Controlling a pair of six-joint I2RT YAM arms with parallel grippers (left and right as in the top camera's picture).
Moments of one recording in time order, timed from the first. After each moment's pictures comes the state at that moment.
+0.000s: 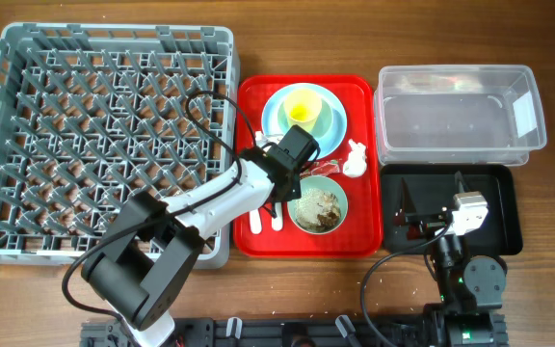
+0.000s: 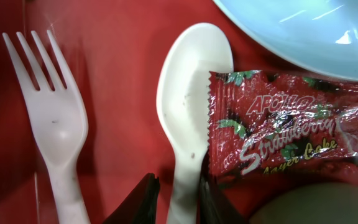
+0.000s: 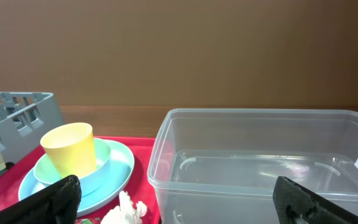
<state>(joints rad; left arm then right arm) -0.72 1.83 1.10 -0.61 -0.12 -0.79 0.03 0.02 0.01 0.00 -0.08 0.04</state>
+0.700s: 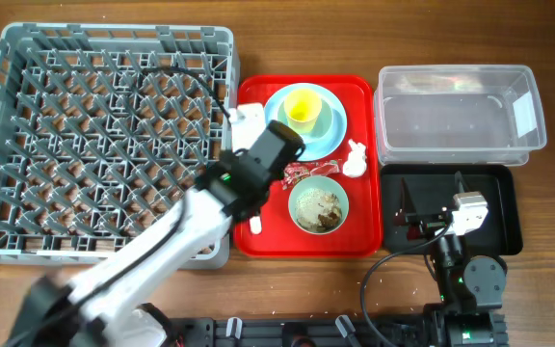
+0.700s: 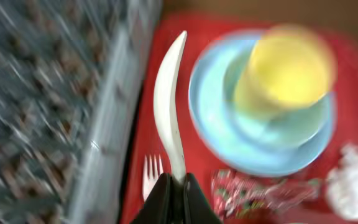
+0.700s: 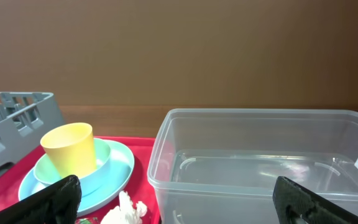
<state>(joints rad) -0.72 1.45 1.03 -0.54 -0.48 -0.69 0.03 0.02 0.01 0.00 -0.08 0.04</state>
